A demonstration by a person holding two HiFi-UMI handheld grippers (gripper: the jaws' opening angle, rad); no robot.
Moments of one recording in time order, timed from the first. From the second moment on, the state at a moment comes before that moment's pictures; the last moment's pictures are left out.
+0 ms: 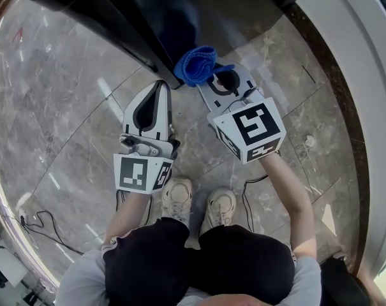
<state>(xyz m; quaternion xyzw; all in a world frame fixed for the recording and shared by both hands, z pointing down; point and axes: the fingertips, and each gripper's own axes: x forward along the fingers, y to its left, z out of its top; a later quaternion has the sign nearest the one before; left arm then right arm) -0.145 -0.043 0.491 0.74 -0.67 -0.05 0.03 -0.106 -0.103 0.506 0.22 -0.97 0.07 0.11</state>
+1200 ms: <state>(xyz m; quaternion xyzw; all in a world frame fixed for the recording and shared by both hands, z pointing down) -0.130 -0.060 0.519 0.76 -0.65 -0.03 0.06 0.054 -0.326 0.545 0.53 -0.83 0.11 0.11</state>
